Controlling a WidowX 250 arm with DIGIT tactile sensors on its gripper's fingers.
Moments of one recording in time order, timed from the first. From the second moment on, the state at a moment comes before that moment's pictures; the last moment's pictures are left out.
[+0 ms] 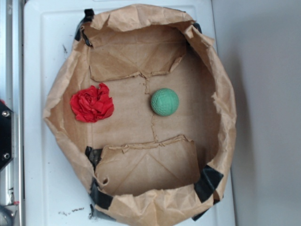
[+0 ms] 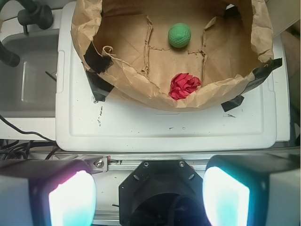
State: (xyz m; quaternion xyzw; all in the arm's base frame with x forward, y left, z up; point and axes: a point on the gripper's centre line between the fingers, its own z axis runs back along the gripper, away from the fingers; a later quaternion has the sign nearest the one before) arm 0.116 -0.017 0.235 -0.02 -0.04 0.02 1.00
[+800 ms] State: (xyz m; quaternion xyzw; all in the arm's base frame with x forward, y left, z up) arm 0.211 -0.001 0.172 0.03 0.01 0.08 1.00
